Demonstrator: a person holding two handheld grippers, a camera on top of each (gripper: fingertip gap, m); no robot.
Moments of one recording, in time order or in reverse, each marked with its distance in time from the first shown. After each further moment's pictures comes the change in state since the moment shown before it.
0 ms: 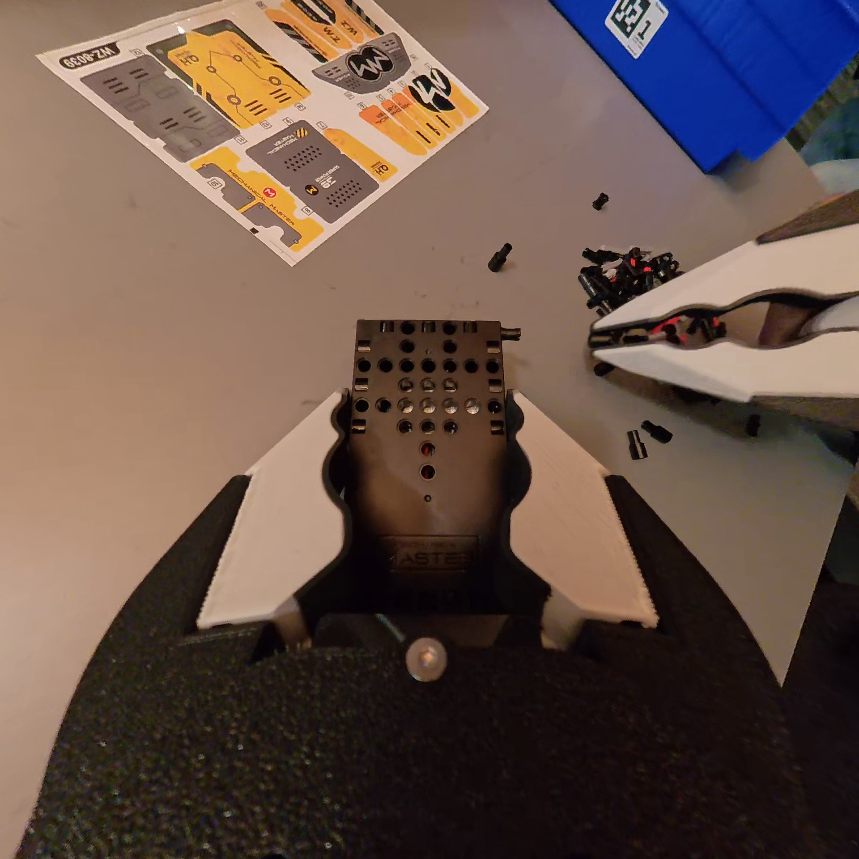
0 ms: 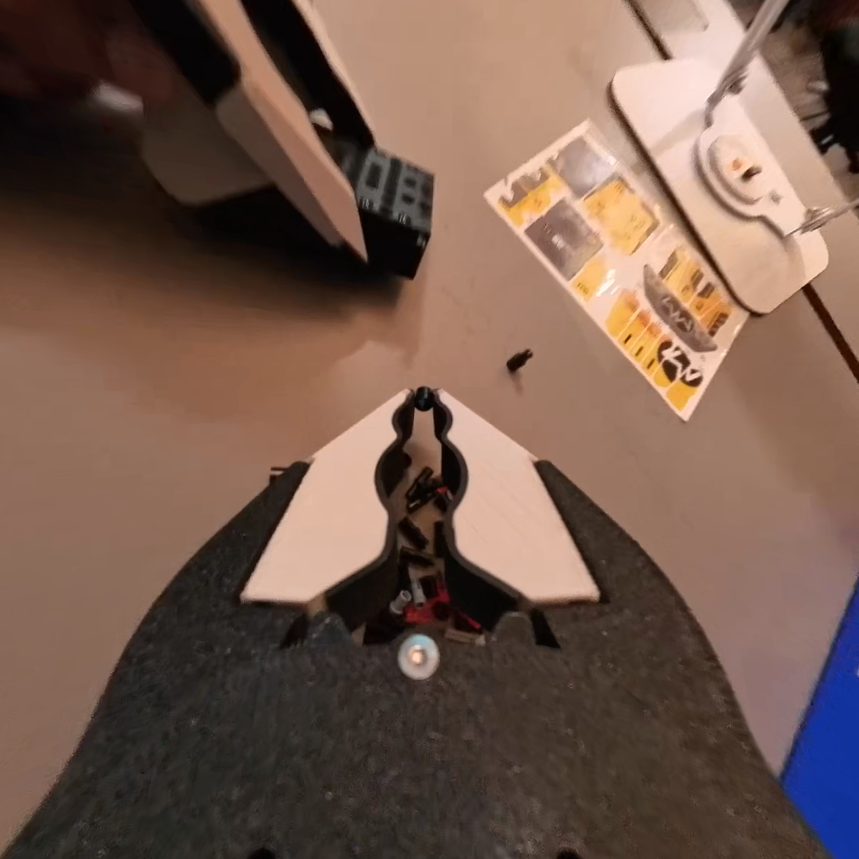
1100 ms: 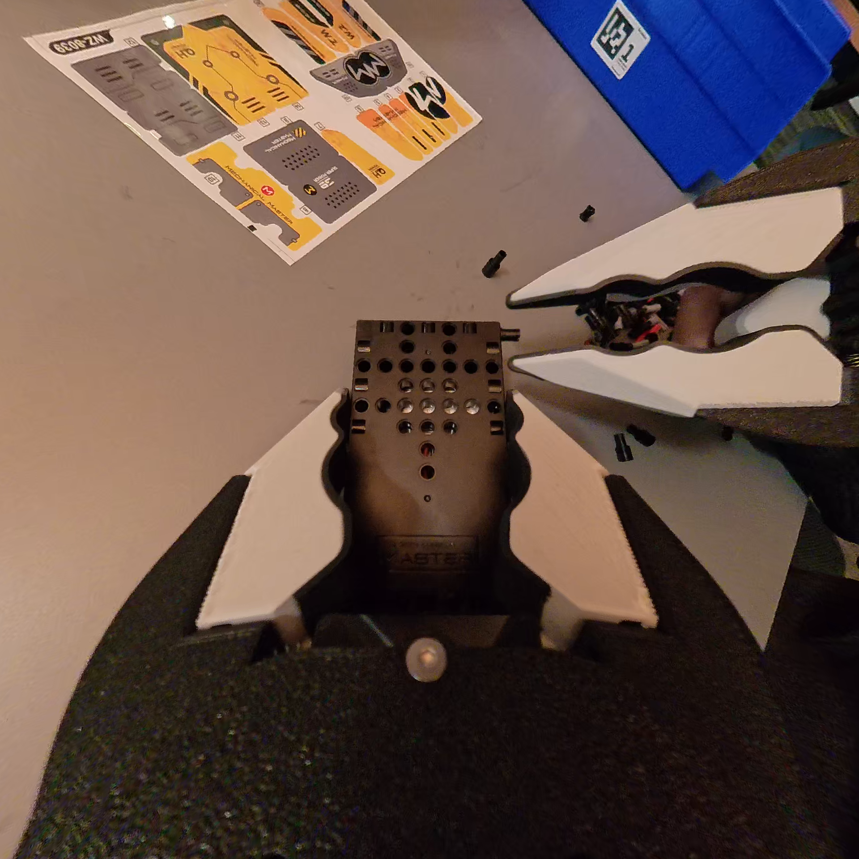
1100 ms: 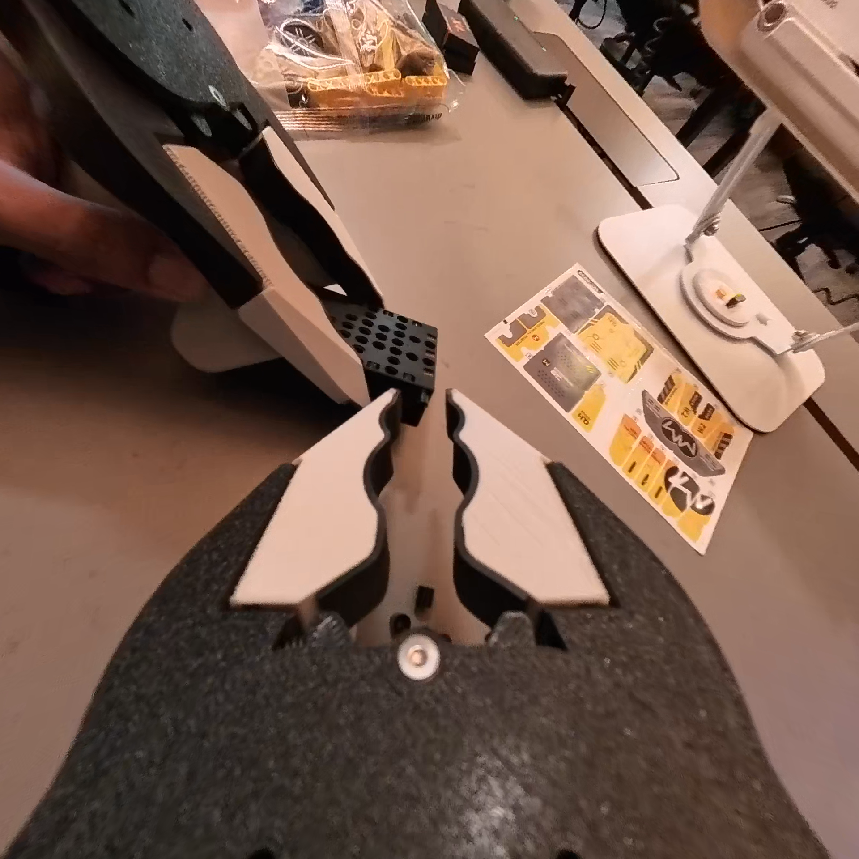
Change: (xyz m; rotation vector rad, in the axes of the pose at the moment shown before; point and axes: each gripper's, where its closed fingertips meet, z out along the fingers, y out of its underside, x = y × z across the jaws) left arm 0.000 -0.002 -0.001 0.011 0.041 -0.038; right arm -0.001 -0.059 0.030 0.174 -0.025 0.003
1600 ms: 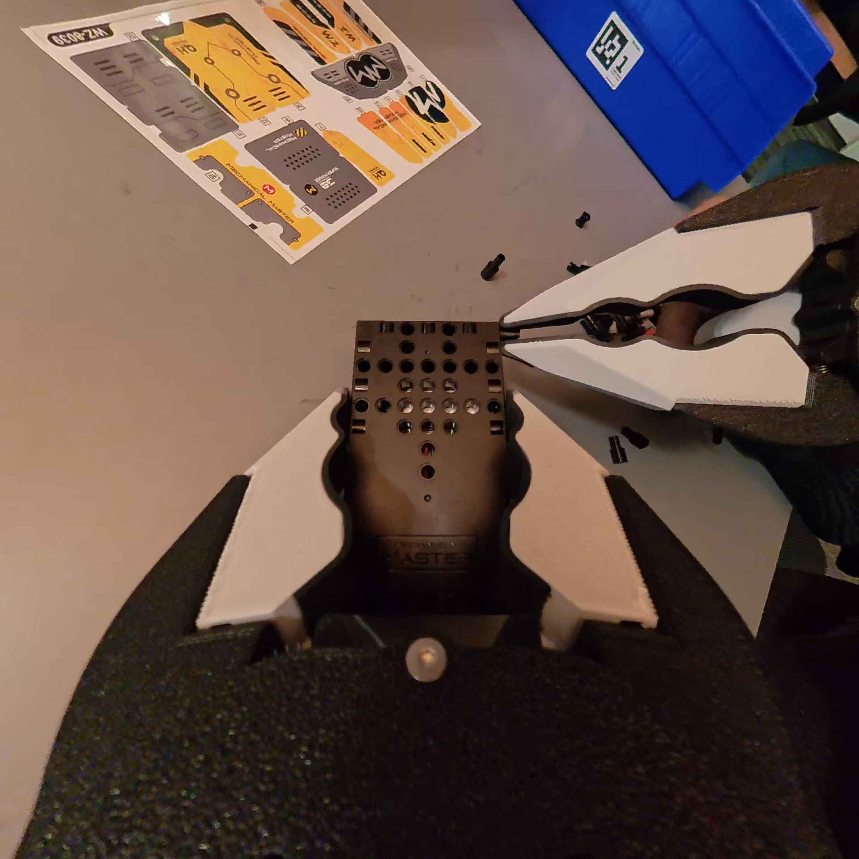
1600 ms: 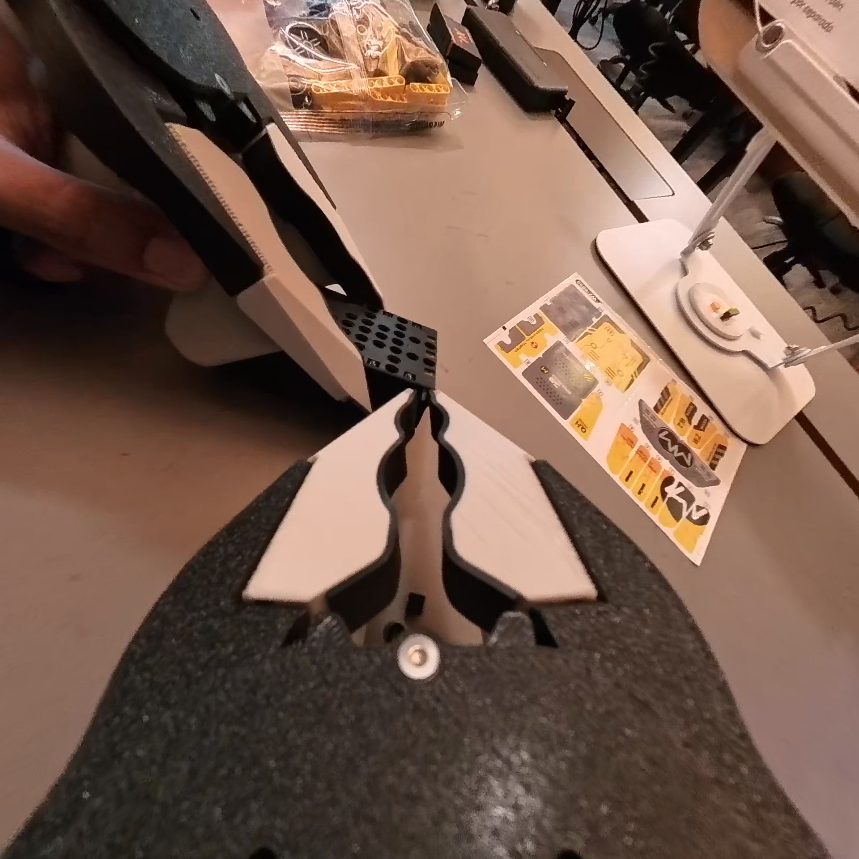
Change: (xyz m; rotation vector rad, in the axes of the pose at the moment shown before) left arm 0.000 -0.001 -0.001 0.005 0.016 -0.020; right arm 0.000 0.000 0.004 0.019 0.004 -0.029
